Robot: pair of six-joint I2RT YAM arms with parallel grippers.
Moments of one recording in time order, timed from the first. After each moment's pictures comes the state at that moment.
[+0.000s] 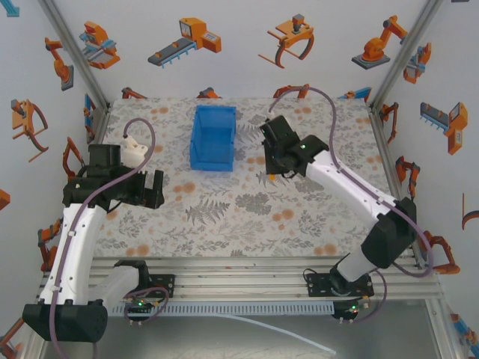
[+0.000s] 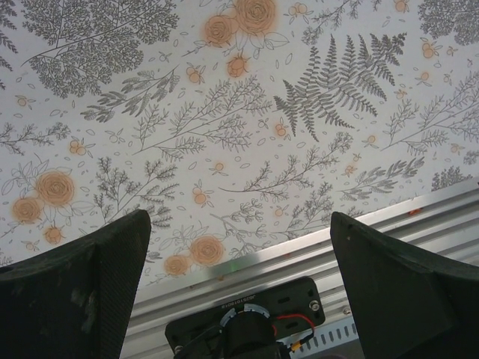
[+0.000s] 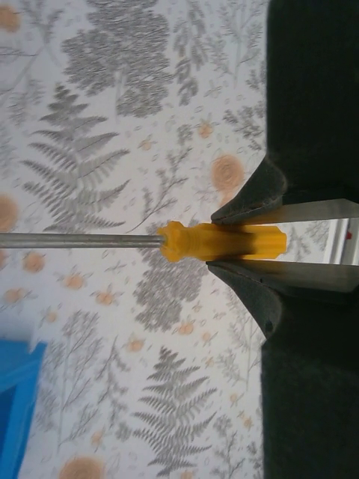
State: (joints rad) left arm -0.10 0.98 1.10 -1.07 0.21 0.17; right arm 0.69 1.58 1.49 -0.85 0.20 0.43
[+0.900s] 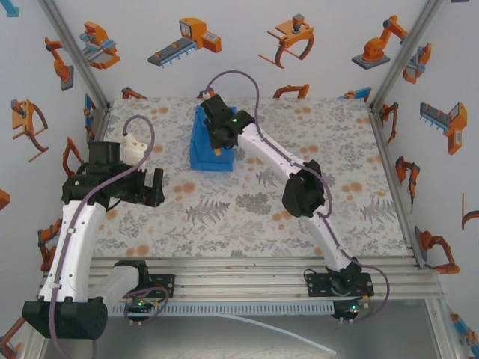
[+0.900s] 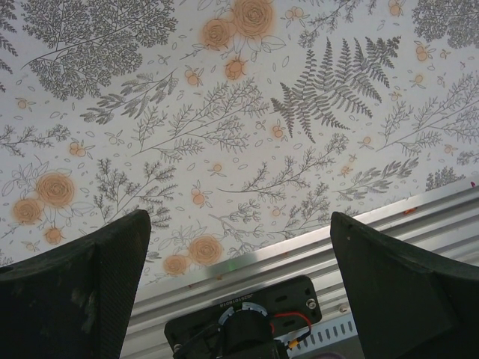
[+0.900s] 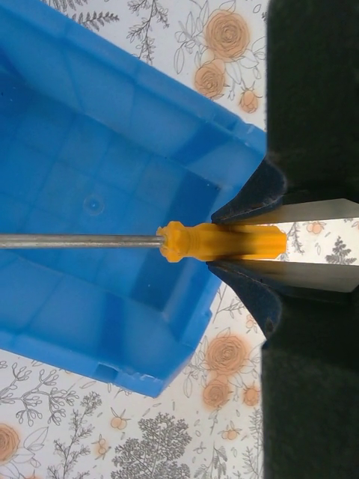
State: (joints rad) left arm -0.10 1.00 1.13 -1.08 0.21 0.17; right arm 0.76 2.43 2.44 -0.88 0.12 0.34
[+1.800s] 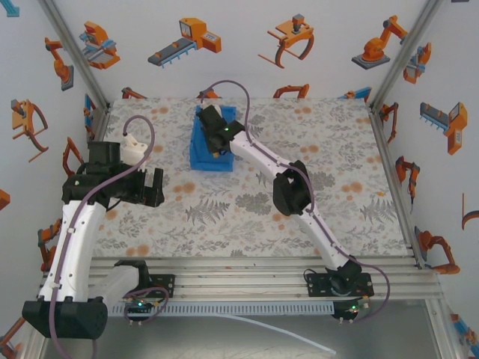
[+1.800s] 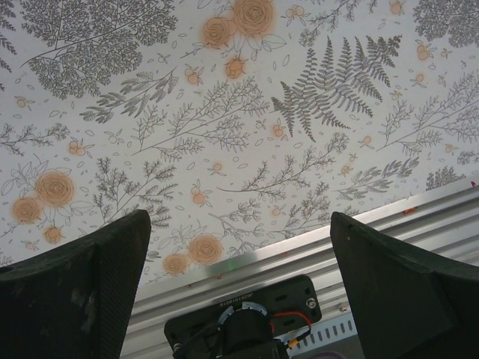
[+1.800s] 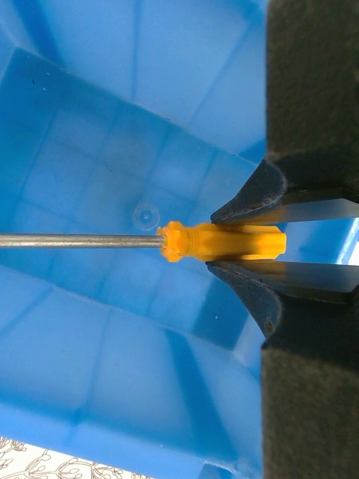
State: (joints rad) left arm -0.10 1.00 1.13 -1.08 0.21 0.17; right arm 0.76 2.60 2.50 -0.76 0.20 0.32
